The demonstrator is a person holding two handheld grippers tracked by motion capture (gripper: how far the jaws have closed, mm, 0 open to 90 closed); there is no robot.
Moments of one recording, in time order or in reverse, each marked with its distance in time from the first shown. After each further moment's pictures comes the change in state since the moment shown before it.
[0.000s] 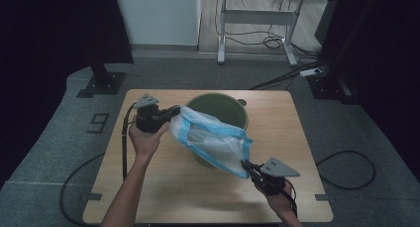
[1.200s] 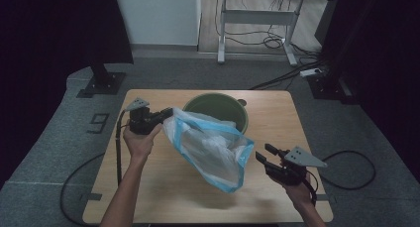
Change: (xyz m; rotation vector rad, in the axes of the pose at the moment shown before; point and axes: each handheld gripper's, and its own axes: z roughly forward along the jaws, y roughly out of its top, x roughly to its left) left arm 0.021 -0.013 -0.003 -0.026 -0.004 -0.068; right arm -0.043 0.031 -0.035 -0.092 -0.061 0.063
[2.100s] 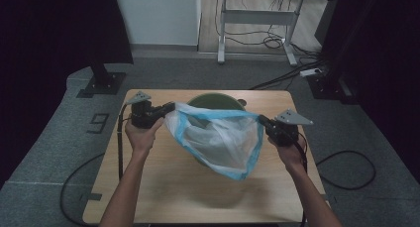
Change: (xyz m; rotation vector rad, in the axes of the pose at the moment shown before) left arm 0.002 0.019 0.008 -0.013 -0.017 0.012; right arm -0.050 0.052 0.068 0.088 -0.145 -0.044
